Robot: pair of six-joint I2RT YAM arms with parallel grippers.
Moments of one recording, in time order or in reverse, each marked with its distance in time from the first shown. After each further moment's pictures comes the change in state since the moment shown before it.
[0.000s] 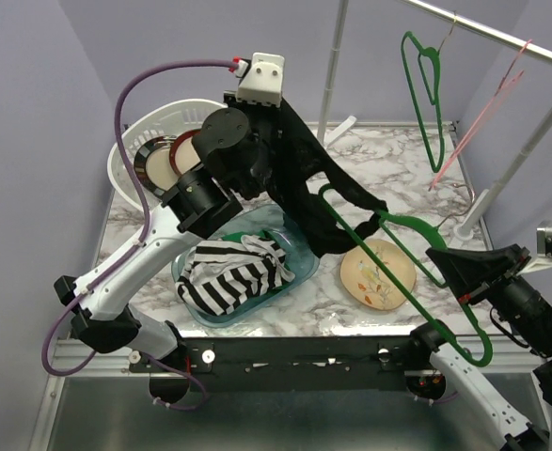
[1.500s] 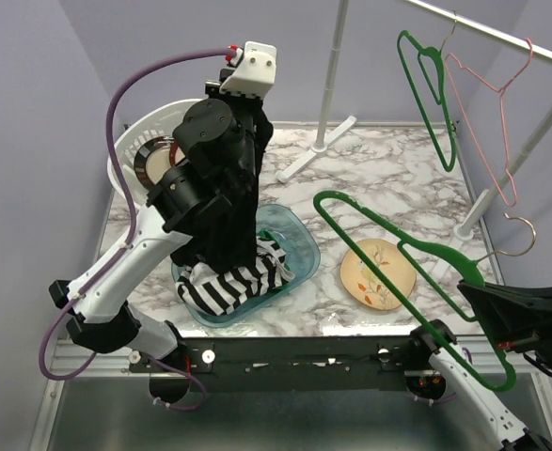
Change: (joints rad) left arm 0.013 -0.017 0.121 -0.020 -0.168 0.280; right arm 0.000 -0.114 0.093 0.073 -0.144 0.085
